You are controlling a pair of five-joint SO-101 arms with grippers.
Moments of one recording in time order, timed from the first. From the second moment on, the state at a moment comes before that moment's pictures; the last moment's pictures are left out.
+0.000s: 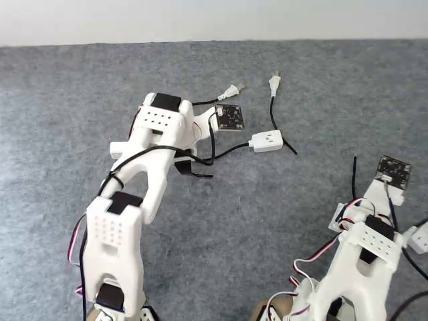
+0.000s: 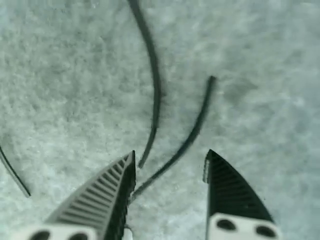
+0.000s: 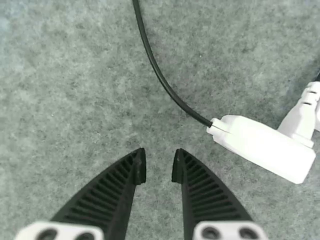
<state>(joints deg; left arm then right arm) 10.9 39.2 -26.5 85.1 -59.5 32.0 -35.3 65.8 43.2 7.4</state>
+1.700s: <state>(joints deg) 8.7 51.1 -67.2 99.5 -45.2 29.9 -35.3 67.8 40.0 10.0</state>
